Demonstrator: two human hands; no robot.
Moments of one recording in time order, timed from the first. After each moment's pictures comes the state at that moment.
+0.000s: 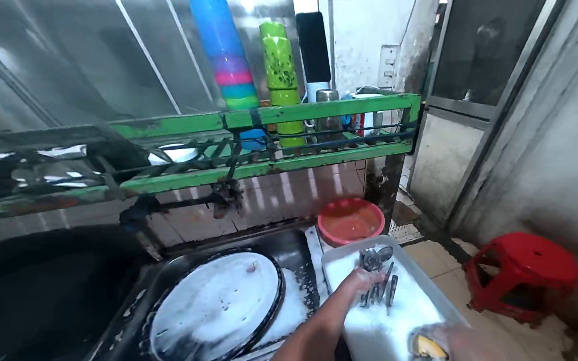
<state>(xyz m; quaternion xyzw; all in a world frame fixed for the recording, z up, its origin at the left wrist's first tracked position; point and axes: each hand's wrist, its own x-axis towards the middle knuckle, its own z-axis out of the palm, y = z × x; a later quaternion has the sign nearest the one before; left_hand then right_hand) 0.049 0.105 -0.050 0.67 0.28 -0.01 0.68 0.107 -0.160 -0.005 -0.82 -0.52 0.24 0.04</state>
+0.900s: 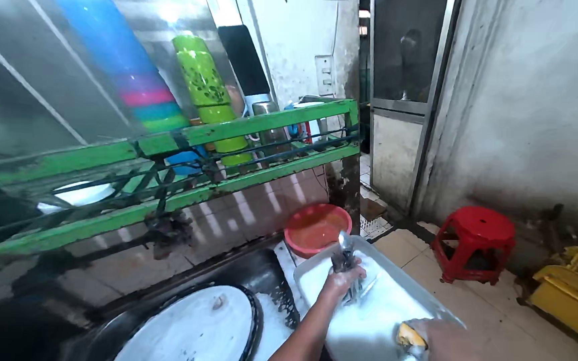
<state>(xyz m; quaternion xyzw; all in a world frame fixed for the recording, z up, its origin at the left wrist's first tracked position) 0.058 0.101 -0.049 0.70 0.21 0.08 0.68 0.081 -0.158 -0.014 -0.89 -0.33 0.30 0.02</state>
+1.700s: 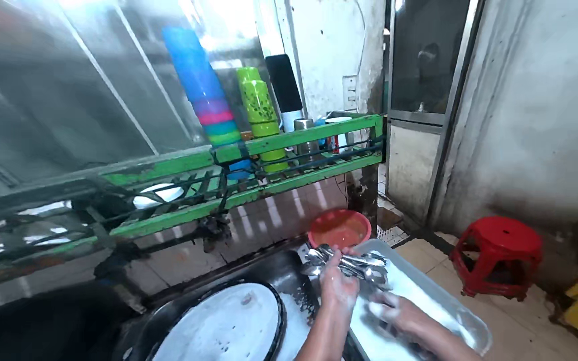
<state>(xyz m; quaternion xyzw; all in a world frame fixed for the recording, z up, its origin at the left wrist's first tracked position) 0.002 0.086 0.044 0.20 0.28 0.36 0.87 0.049 -0.064 0.017 -0.77 -0.31 0.40 0.39</state>
